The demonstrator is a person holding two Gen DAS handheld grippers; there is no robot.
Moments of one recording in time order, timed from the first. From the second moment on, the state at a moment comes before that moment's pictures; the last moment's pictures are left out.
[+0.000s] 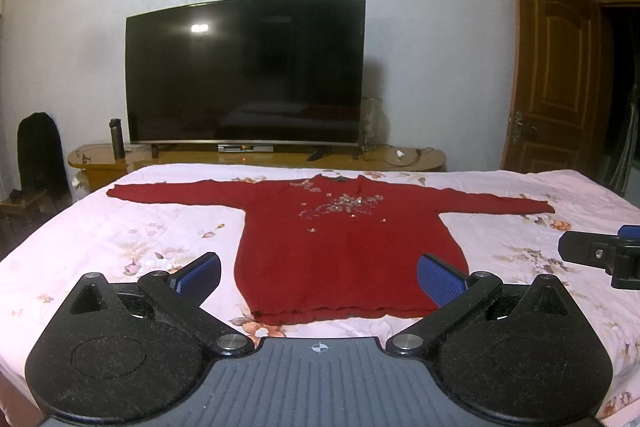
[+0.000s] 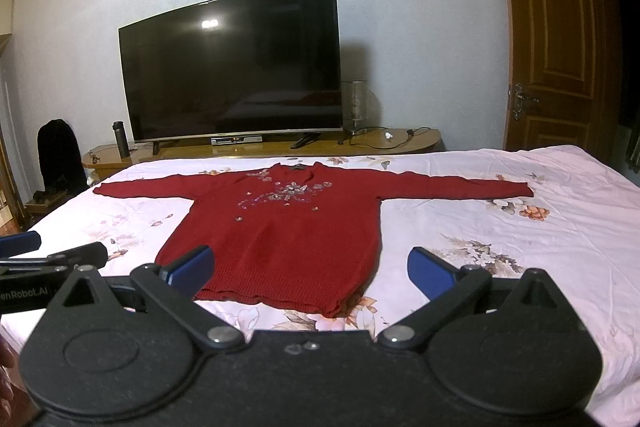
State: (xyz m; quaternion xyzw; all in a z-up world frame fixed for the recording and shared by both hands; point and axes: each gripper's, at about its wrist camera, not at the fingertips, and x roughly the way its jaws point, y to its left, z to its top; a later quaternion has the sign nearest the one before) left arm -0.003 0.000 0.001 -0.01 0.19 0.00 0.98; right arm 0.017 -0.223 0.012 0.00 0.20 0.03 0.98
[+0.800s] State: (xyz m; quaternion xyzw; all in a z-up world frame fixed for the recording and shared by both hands) left arm 0.103 0.010 -0.005 -0.05 0.18 -0.05 0.98; right arm 0.074 -0.273 -0.001 0.07 0.20 0.01 0.98
